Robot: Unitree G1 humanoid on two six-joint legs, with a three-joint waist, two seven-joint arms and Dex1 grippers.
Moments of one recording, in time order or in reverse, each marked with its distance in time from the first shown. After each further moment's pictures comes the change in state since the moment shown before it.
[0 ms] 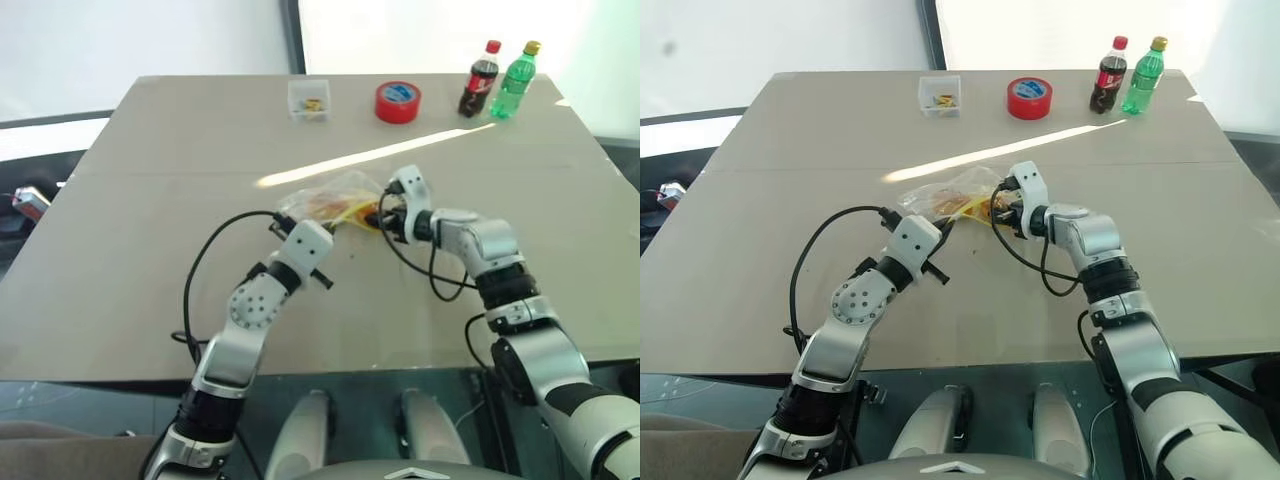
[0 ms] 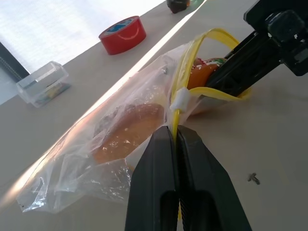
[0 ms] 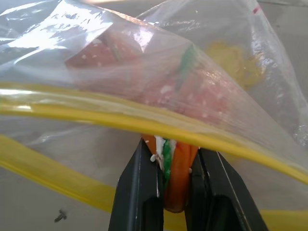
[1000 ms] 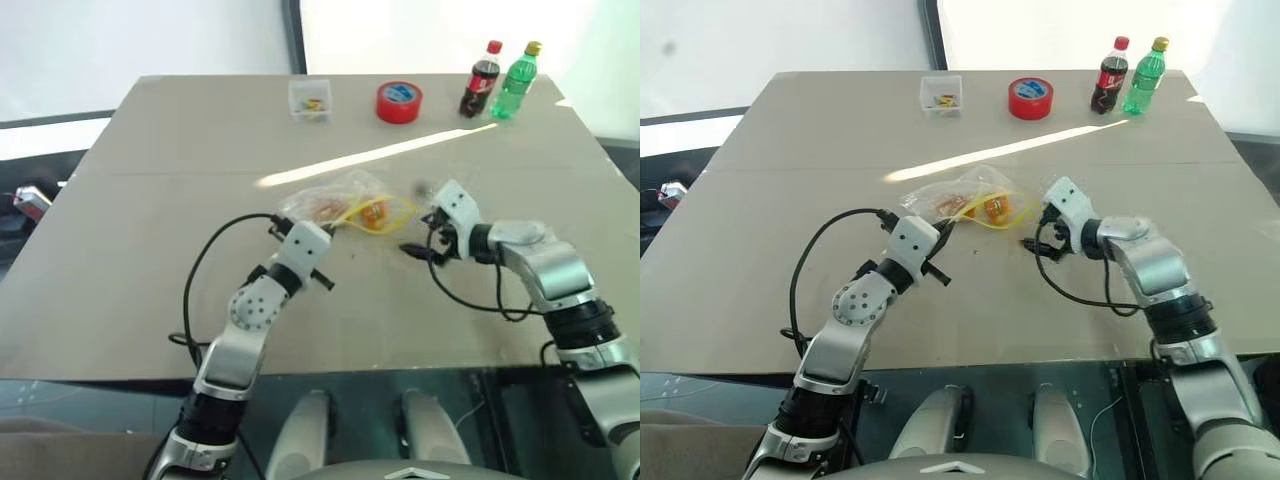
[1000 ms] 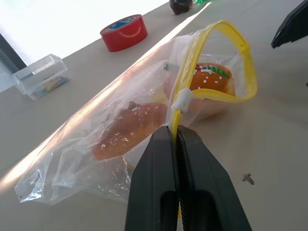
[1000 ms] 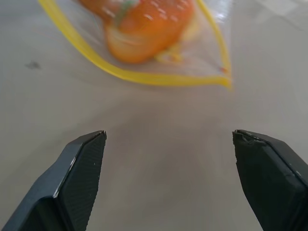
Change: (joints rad) left arm 0.013 -0.019 0.013 0.002 -0.042 0.004 0.008; right arm 0.263 -0.387 0.105 -0.418 -0.158 -0.116 0.197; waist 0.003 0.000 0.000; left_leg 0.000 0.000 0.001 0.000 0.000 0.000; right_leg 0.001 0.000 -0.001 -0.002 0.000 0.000
